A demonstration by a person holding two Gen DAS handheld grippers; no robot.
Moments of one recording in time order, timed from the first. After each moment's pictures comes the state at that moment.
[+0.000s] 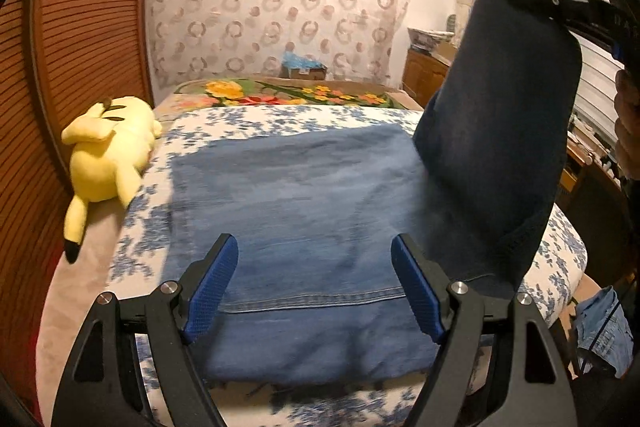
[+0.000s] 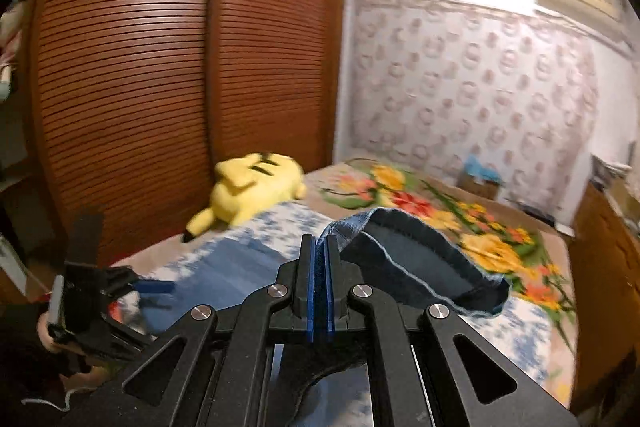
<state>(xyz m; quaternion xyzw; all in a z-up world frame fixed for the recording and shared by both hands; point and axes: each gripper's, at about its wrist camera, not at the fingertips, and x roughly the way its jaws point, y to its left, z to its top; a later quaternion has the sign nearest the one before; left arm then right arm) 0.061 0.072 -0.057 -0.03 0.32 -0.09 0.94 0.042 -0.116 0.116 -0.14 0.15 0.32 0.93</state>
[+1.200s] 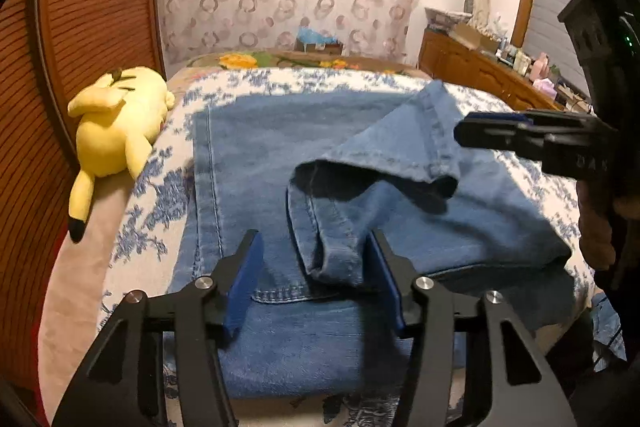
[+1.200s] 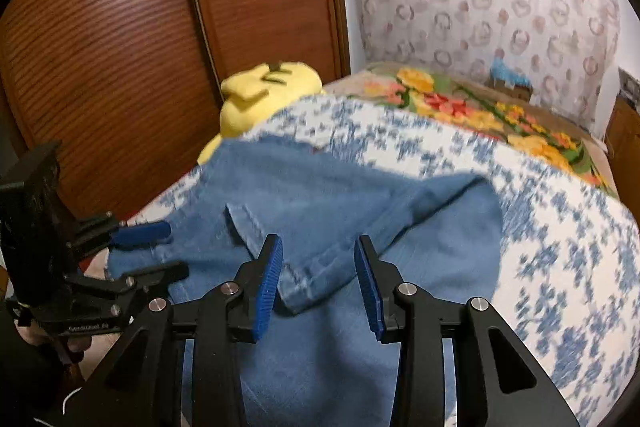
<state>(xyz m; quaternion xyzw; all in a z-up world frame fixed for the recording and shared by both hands) 0.081 0.091 -0.095 -0.03 0.37 -0.07 0.93 0.125 -0.044 0.012 -0.10 0.31 0.32 0.89</state>
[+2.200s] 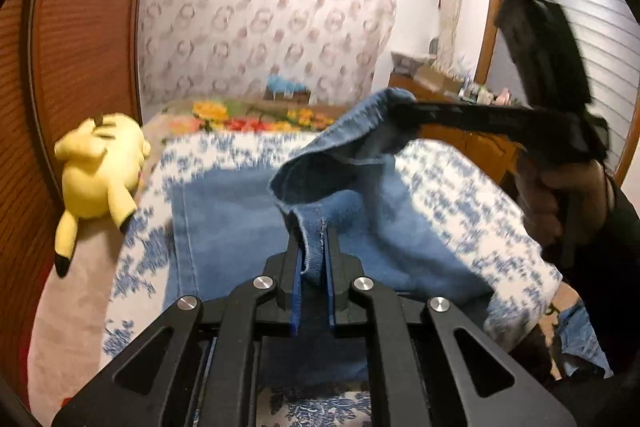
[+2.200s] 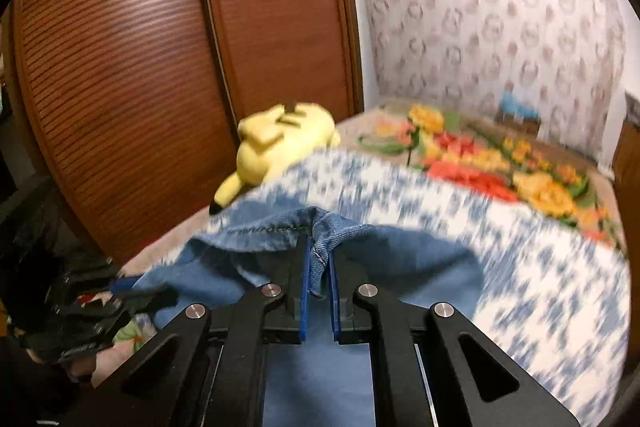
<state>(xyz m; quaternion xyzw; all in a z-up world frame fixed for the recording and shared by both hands) 0.040 0.077 -0.026 -0.05 0.27 -0.12 0.95 0.135 -0.058 0.084 -0.09 0.24 0.35 0.90</state>
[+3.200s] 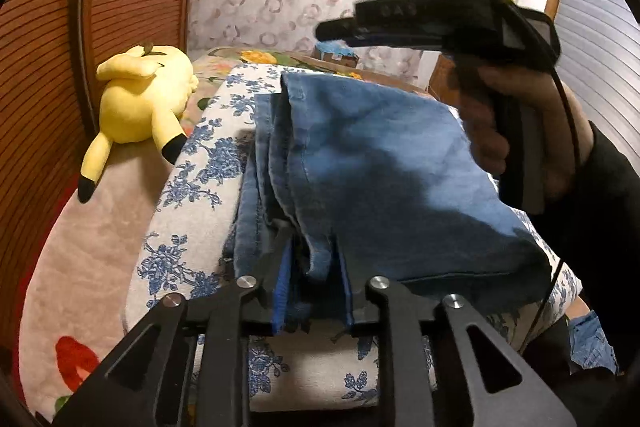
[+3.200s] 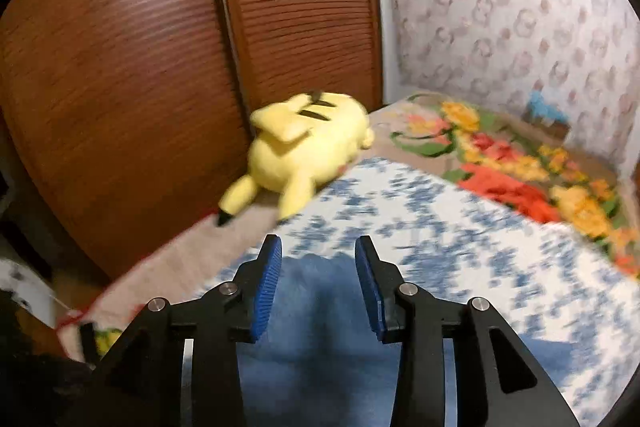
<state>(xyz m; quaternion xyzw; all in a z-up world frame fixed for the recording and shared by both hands) 0.039 0.135 -0.092 -0.10 0.35 -0.05 0.93 0.215 0.071 0.039 -0.12 0.26 0.36 0.89</state>
